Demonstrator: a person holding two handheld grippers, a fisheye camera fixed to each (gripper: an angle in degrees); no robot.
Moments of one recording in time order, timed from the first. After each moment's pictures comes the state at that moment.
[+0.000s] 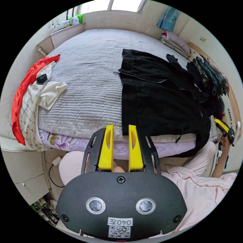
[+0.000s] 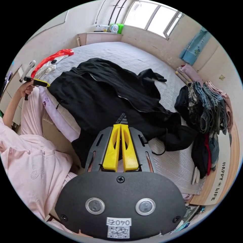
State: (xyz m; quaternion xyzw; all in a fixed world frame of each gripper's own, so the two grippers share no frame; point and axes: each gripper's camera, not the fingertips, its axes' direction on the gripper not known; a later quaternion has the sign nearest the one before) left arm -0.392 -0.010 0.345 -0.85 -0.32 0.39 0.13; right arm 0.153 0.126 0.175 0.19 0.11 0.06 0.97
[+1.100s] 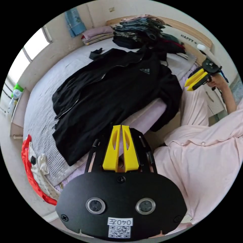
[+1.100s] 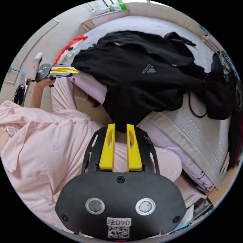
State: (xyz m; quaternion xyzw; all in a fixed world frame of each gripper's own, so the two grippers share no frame) left arm -0.272 0.070 0.206 -0.92 0.05 0.39 -0.03; right arm 0.212 0.191 0.200 0.05 -0.13 0.05 0.99
